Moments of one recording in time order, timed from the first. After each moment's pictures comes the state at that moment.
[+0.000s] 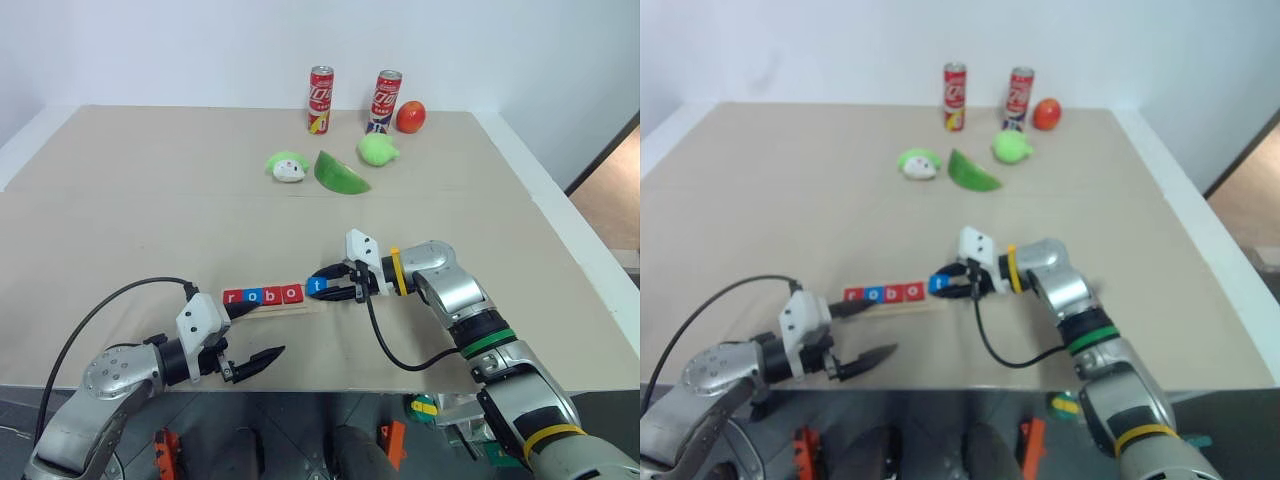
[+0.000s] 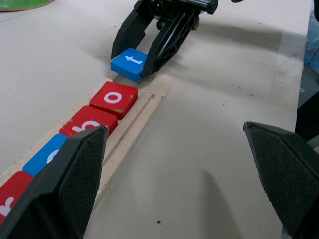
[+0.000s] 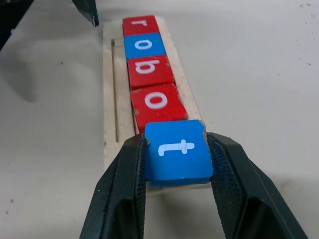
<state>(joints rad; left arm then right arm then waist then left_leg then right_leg) 0.10 0.61 -0.01 -0.52 -0.43 0.36 -0.81 -0.76 -0.41 0.31 0.43 0.12 0.14 1.26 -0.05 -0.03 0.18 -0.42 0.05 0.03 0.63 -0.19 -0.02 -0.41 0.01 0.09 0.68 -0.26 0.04</state>
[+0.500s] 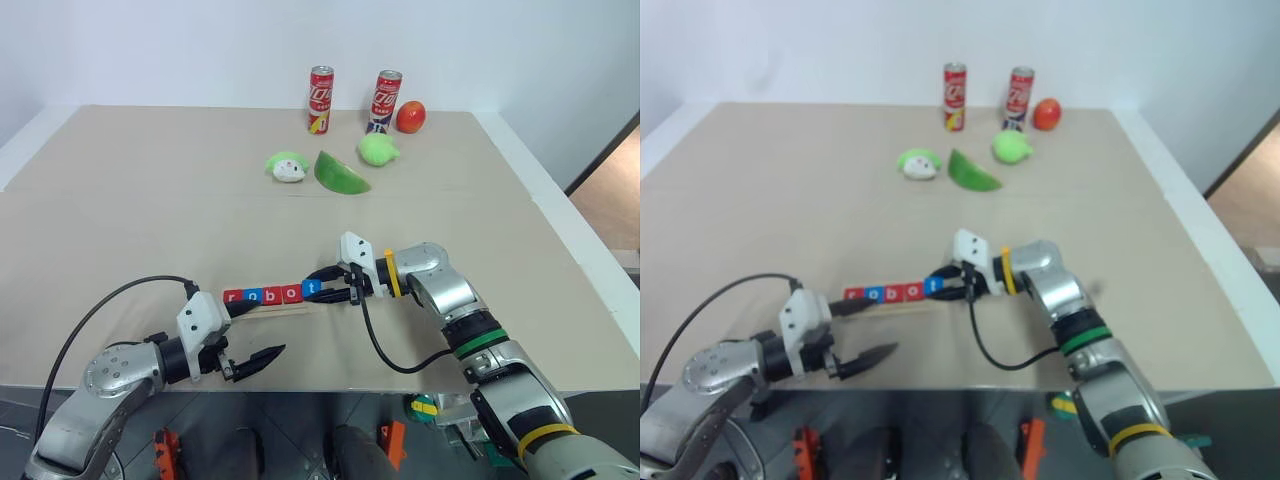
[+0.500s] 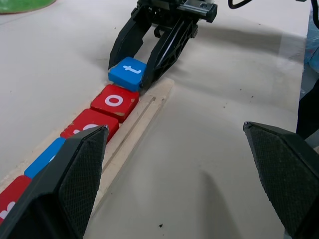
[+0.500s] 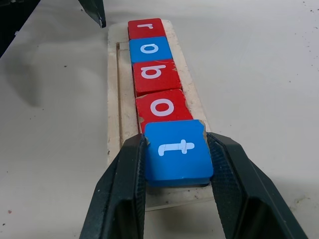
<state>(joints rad) 0.10 0.61 -0.01 -0.52 -0.43 0.37 -0.81 -0.76 -0.38 0.32 0.47 0.11 0.11 1.27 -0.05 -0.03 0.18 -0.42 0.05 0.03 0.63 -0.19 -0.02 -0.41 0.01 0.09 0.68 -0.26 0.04</state>
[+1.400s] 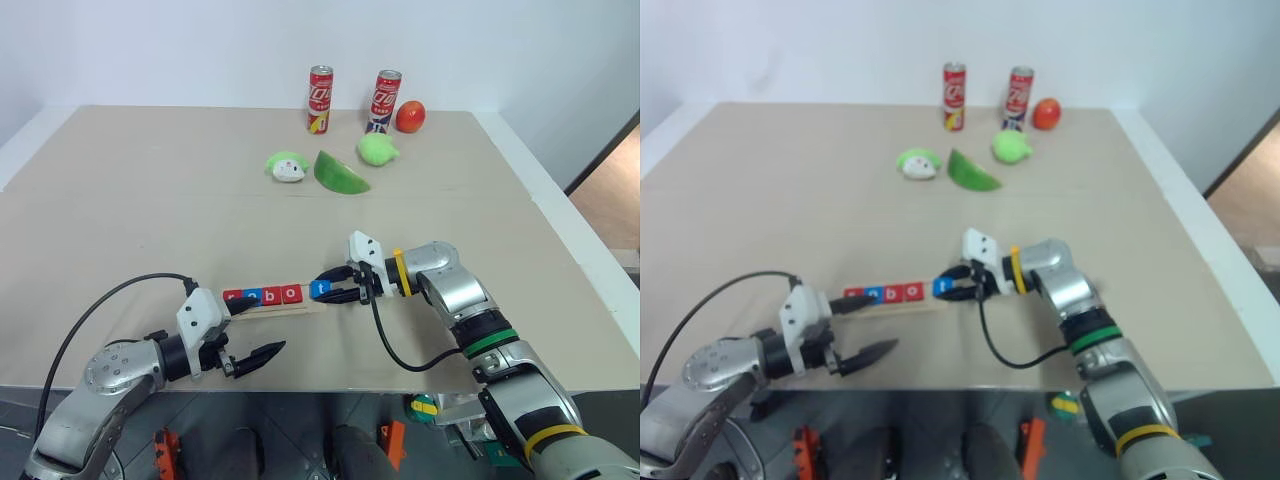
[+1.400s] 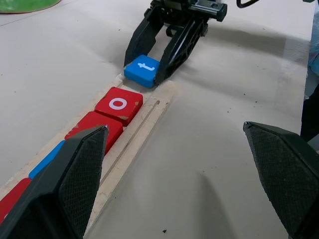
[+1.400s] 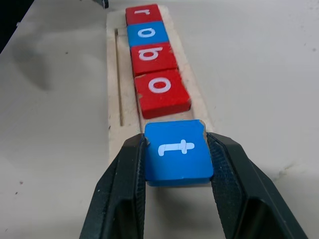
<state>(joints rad) 0.09 0.61 0.00 -0.53 -0.45 0.39 -0.79 -0.76 -0.42 0.30 0.45 0.11 0.14 1.30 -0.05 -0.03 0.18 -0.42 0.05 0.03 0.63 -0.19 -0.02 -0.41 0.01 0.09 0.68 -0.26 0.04</state>
